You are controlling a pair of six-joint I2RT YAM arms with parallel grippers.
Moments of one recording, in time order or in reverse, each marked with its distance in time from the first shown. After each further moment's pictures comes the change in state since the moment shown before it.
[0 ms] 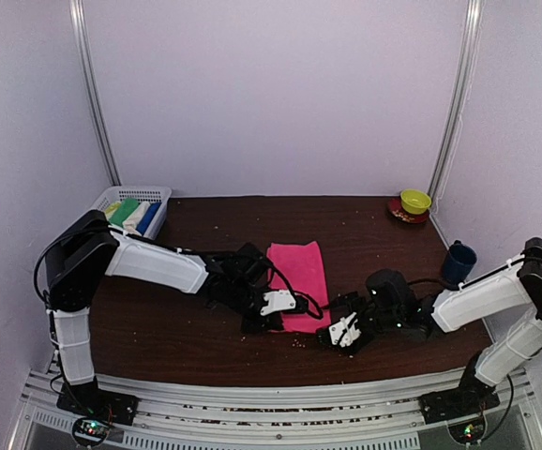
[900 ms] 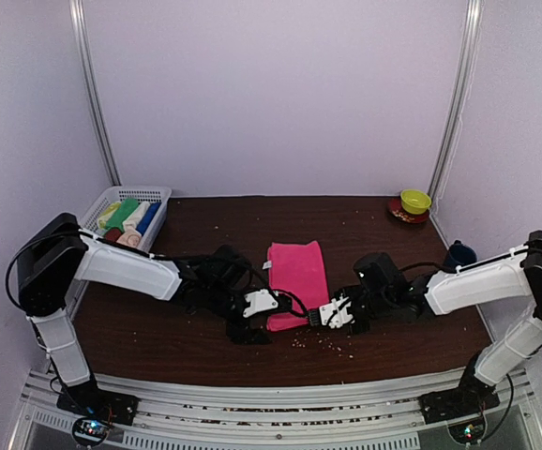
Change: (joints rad) left arm 0.022 -0.150 -0.187 0.102 0.012 -0.052; right arm -0.010 0.023 0.177 -0.254 0.034 0.125
